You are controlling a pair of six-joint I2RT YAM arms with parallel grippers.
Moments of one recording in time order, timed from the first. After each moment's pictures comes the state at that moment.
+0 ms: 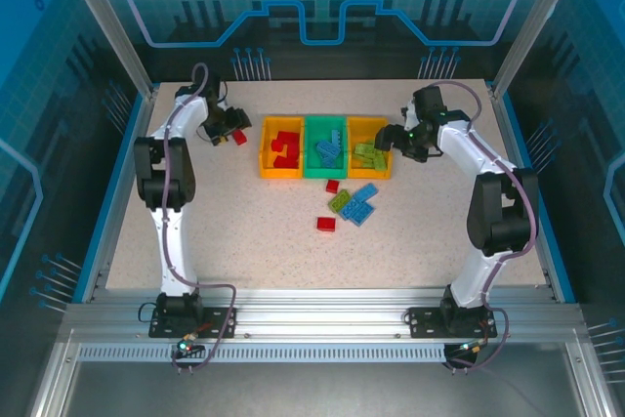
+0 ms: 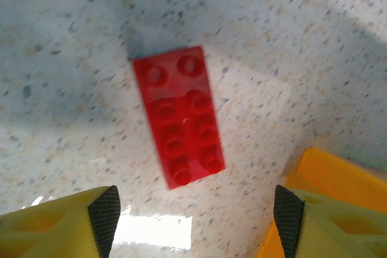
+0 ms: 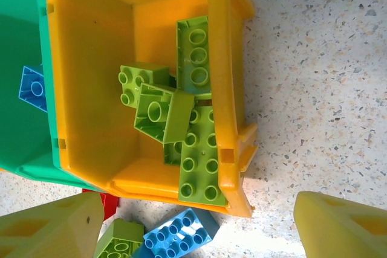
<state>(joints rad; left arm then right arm) 0.04 2.31 1.98 -0.88 0.21 -0.48 0.13 1.80 1.42 -0.72 -0.30 0.36</state>
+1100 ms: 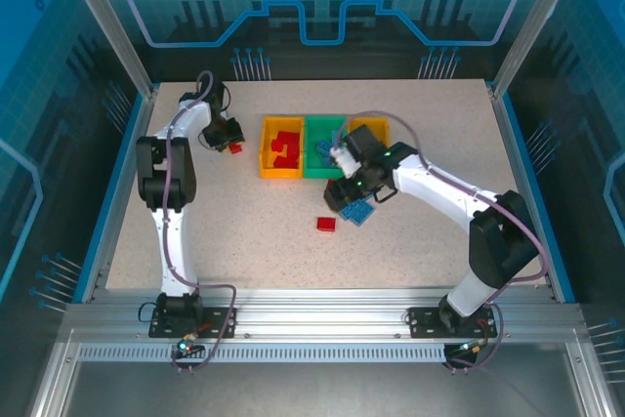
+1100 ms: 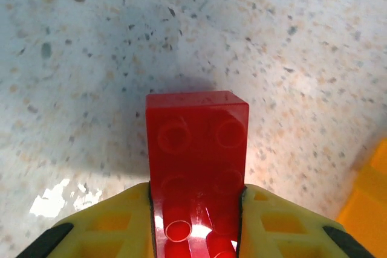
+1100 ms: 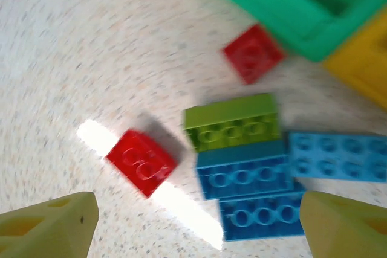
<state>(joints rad) 0.03 2.26 1.87 -0.89 0.15 -0.46 0.63 1.63 1.24 -0.78 -0.14 0.03</state>
